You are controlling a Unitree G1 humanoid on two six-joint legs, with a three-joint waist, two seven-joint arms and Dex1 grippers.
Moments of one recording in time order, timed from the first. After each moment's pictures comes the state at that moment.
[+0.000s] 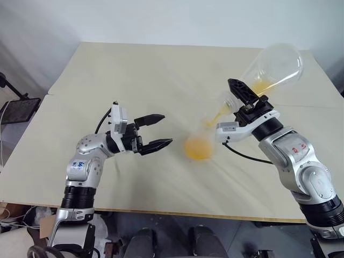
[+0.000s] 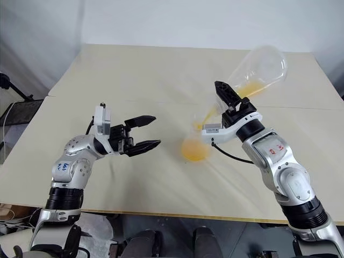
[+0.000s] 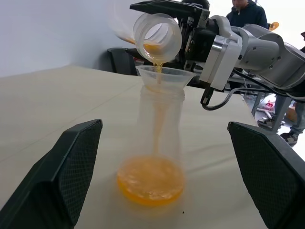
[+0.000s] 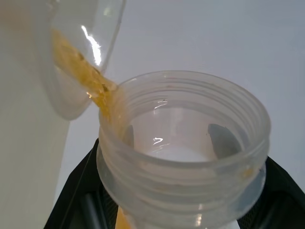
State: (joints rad) left arm -0.50 0.39 0.08 0.05 -0.53 0.27 -1.11; right arm -0.43 -0.73 0.15 -0.36 -1.04 -0.05 0.27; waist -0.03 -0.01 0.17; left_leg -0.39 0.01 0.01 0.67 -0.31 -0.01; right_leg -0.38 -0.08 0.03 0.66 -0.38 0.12
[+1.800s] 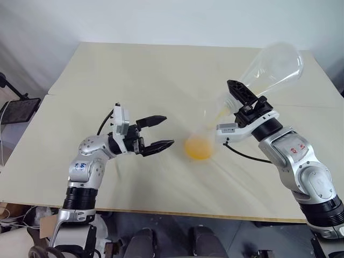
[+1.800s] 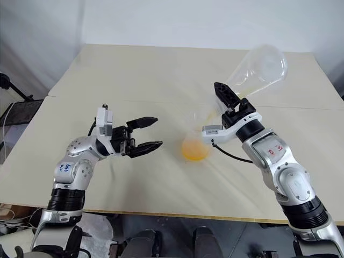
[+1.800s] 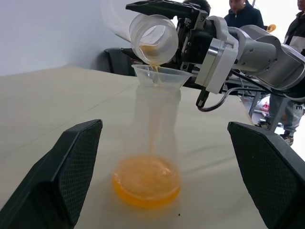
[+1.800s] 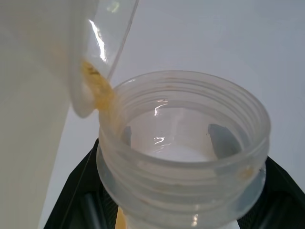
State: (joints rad) left arm -0.50 0.38 0.07 0.05 -0.53 0.27 -1.10; right arm -0.43 -0.73 0.15 -0.36 -1.09 -0.07 0.27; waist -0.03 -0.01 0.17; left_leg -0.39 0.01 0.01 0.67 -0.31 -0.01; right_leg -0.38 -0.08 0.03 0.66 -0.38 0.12
